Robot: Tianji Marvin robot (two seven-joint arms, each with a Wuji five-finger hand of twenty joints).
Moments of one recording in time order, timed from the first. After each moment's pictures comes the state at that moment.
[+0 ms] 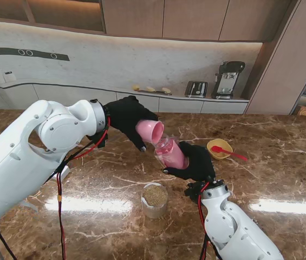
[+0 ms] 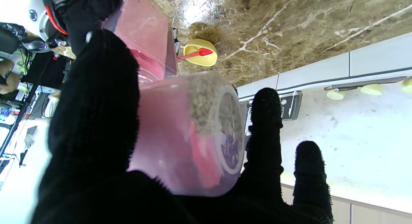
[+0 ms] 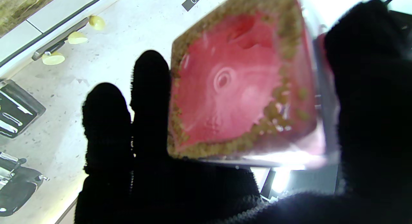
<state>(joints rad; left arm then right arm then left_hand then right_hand) 0.97 -1.00 -0.95 -1.78 0.58 -0.13 -0.65 -1.54 -1.23 1.12 -1.37 -0.65 -0.53 -0.68 0.84 -0.57 0.14 -0.12 0.56 -0.02 0.74 0.57 0.91 0.05 0.50 0.98 0.69 0.17 0.62 1.00 -0.02 0.26 0.66 0.74 0.42 -0.95 0.83 -0.32 0.90 0.10 0.77 0.33 1.23 0.07 0.36 0.64 1.14 0.10 0.80 0.64 0.76 0.17 1.40 0.53</state>
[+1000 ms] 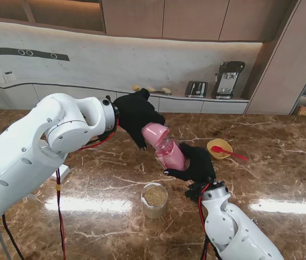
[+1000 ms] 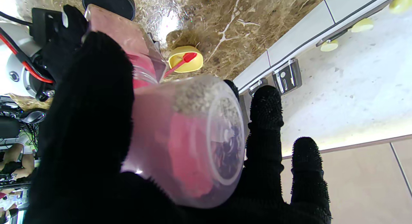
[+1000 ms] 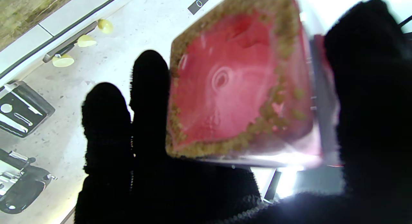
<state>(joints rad) 0.91 -1.01 -0.87 -1.83 0.84 -0.30 -0.61 -1.55 -1.22 1.12 -1.38 -0.65 -0.51 -0.67 0.80 -0.58 0.19 -0.11 0.57 -0.02 0.79 0.56 0.95 0.05 0.58 0.98 0.74 0.18 0.66 1.07 0.01 0.23 0.72 0.72 0.42 -0.95 0.83 -0.32 0.90 0.10 0.77 0.33 1.23 0.07 0.36 0.64 1.14 0.11 0.80 0.64 0.76 0.18 1.40 0.53</state>
